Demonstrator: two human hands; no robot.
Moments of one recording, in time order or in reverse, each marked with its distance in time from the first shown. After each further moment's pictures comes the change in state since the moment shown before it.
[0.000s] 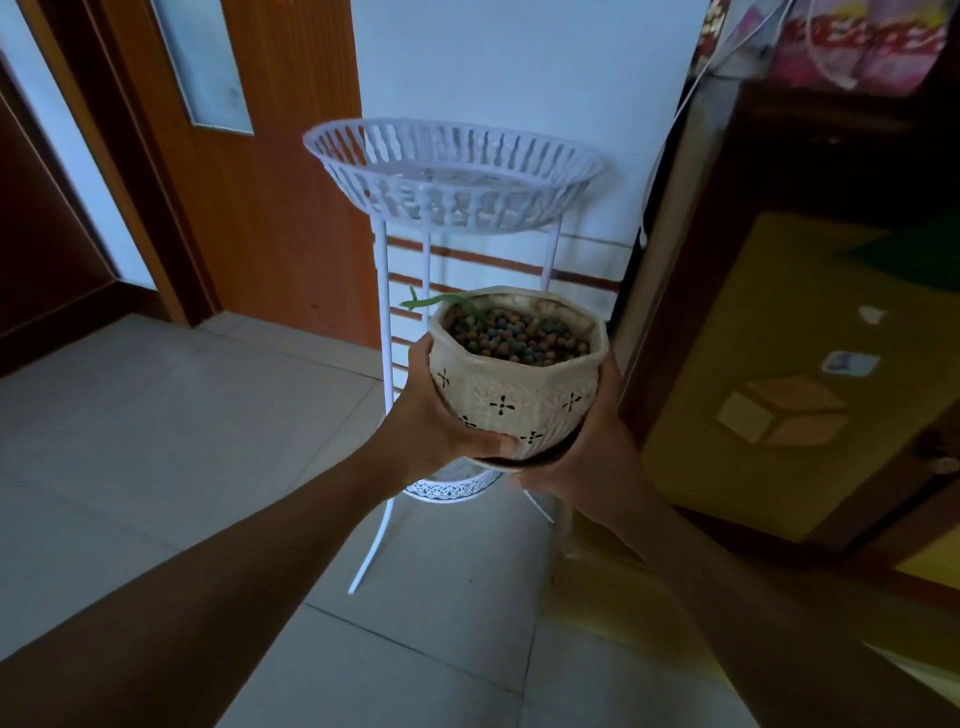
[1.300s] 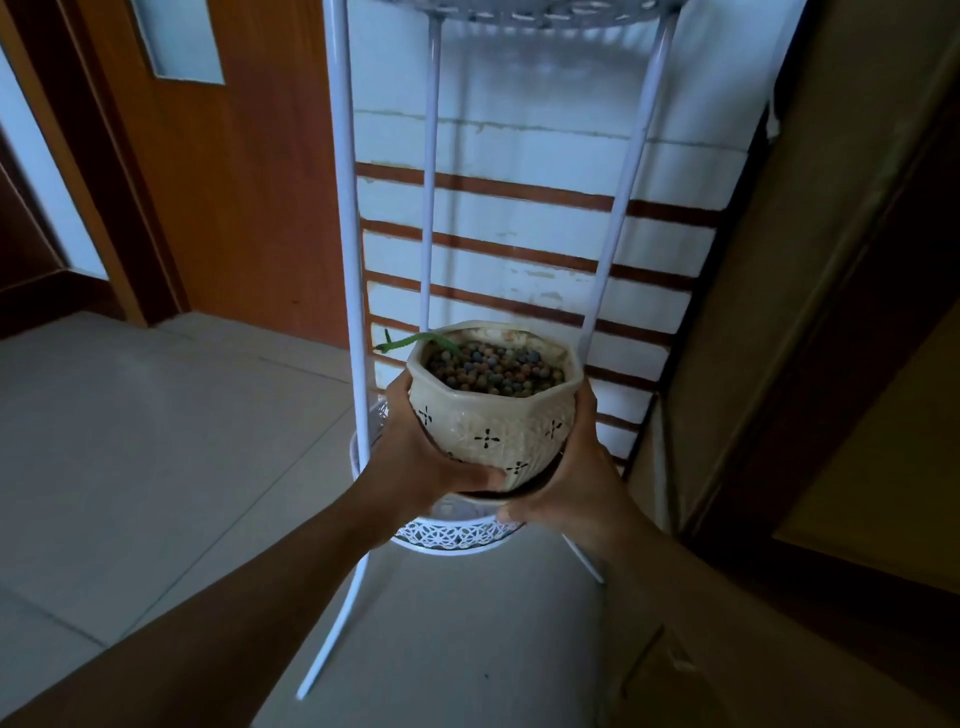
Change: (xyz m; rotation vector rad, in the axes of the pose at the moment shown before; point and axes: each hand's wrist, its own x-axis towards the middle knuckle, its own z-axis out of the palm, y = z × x) left_hand 0.080 -0.243 -0.003 -0.008 0.138 0.013; right_hand 0.026 0.235 0.105 0.100 -0.069 0.125
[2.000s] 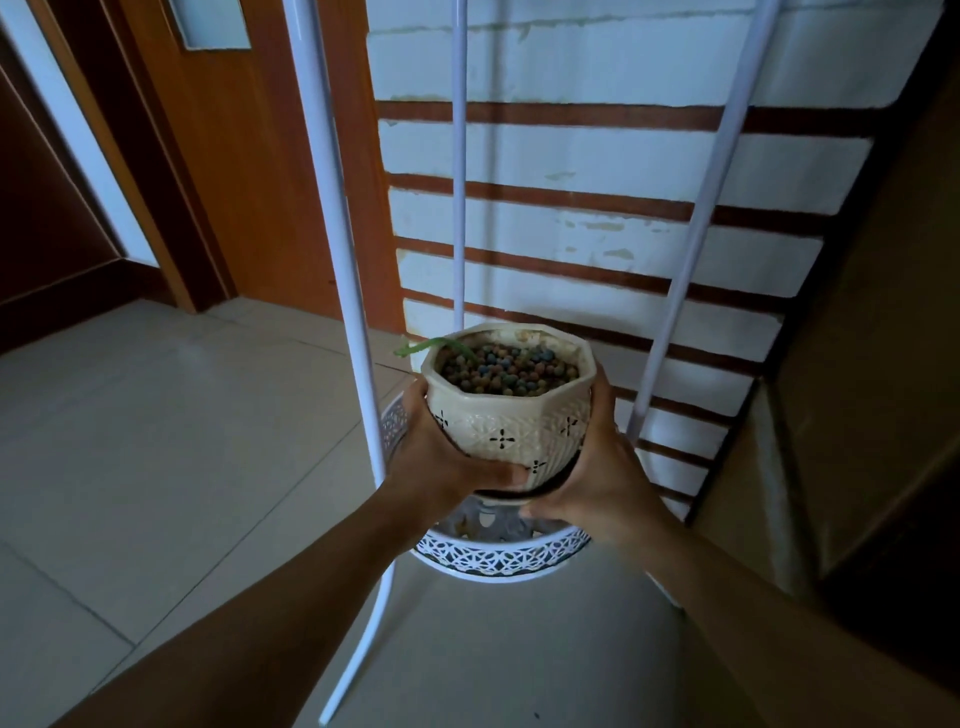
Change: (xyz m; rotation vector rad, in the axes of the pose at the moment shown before) left_hand 0.048 -0.087 -0.003 0.040 0.124 -0.066; right_hand 0.045 0.066 0.025 -0.171 -0.017 0.119
